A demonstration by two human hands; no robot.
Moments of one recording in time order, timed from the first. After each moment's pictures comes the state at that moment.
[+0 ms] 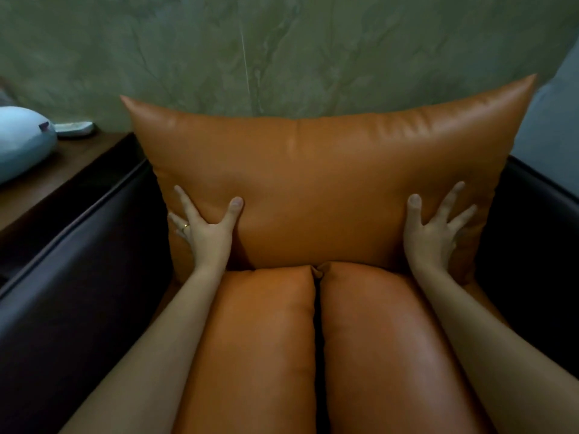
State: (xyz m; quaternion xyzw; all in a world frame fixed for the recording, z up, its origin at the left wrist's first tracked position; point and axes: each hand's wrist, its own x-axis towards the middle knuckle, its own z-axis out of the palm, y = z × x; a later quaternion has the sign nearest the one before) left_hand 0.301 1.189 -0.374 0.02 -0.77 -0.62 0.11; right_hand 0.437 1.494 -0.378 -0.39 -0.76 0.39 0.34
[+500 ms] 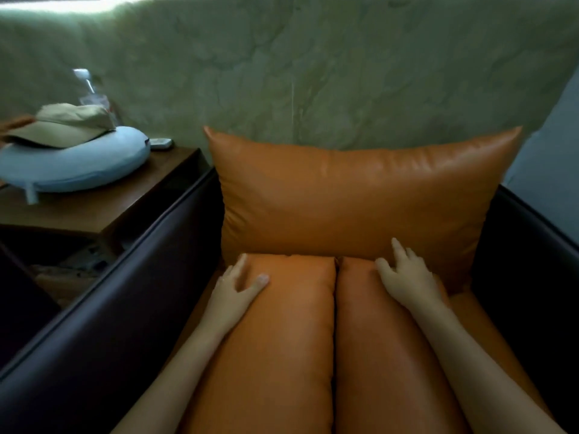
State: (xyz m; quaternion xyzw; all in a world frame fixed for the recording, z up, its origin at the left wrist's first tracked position) left_hand 0.447 1.078 -0.374 -0.08 -0.85 -0.50 -0.11; right_hand 0.523 1.412 -0.340 -0.29 -0.93 0.23 0.01
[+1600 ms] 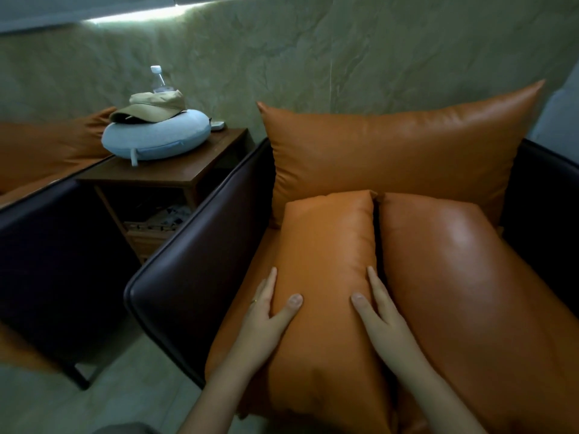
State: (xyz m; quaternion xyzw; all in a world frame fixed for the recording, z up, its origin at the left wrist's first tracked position) left_hand 0.636 0.965 -0.399 -0.10 -0.83 -0.52 -0.14; right_hand 0.708 1.179 -0.395 -0.15 -0.80 0.58 0.04
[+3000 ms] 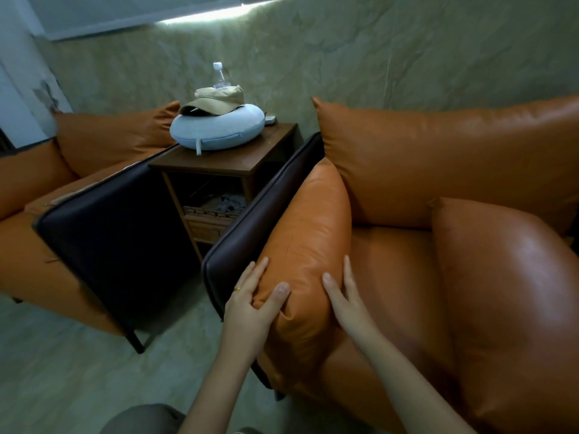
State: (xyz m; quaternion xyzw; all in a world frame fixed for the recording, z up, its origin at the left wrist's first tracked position) left_hand 0.671 0.864 -0.372 -0.03 -0.84 -0.53 0.08; right_hand 0.660 1.054 -0.409 -0.07 -0.76 0.65 -0.03
